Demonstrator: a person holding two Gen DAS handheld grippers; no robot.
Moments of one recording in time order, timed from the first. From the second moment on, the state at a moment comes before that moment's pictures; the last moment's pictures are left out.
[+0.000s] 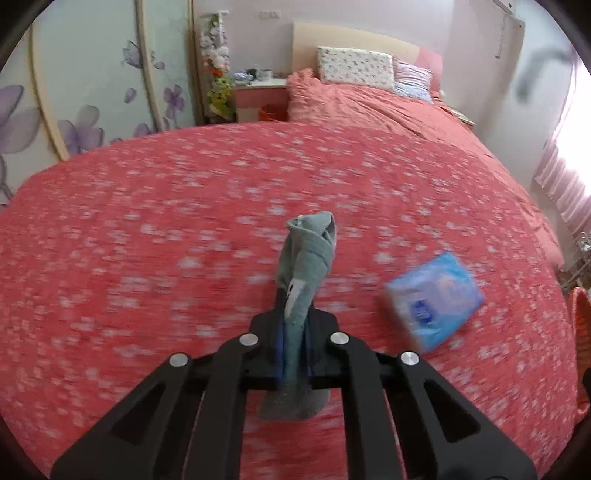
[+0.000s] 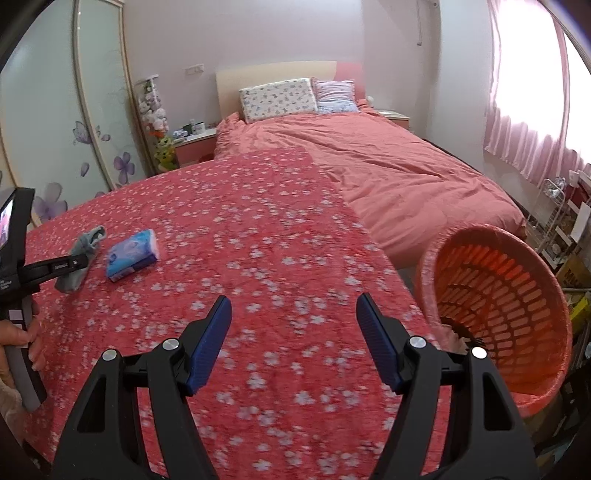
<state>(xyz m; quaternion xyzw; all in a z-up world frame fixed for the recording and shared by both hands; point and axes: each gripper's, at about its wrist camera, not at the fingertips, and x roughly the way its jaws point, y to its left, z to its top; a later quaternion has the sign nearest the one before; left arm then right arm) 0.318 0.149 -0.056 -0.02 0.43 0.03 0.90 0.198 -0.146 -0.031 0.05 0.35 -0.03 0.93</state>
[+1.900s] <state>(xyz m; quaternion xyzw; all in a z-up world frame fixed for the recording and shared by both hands) 0.302 0.245 -0.071 -0.09 0.42 0.05 0.90 0.341 -0.003 -0.067 0.04 0.43 -0.02 0.90</state>
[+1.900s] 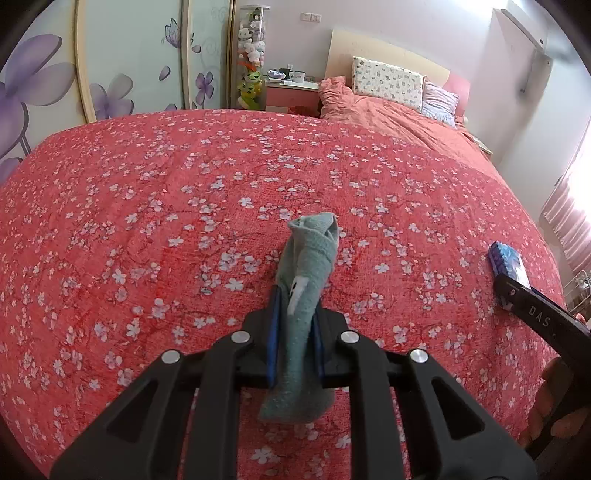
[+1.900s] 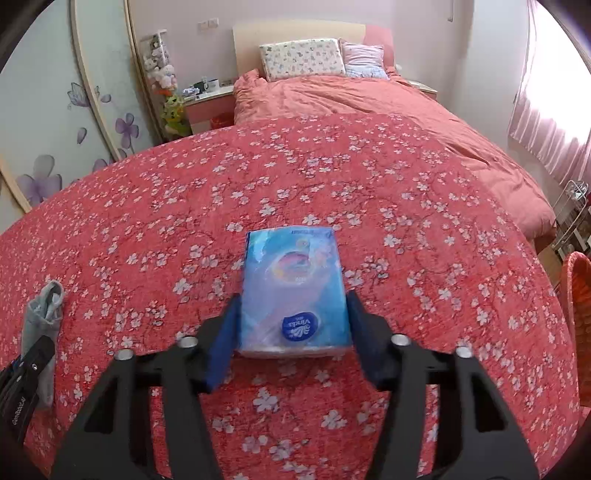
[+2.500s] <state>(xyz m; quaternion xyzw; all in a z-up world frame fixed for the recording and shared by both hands) 0.301 0.238 -0.071 -0.08 0.42 0.05 0.90 0.303 -0.037 -0.063 0.03 0.42 0.00 0.91</state>
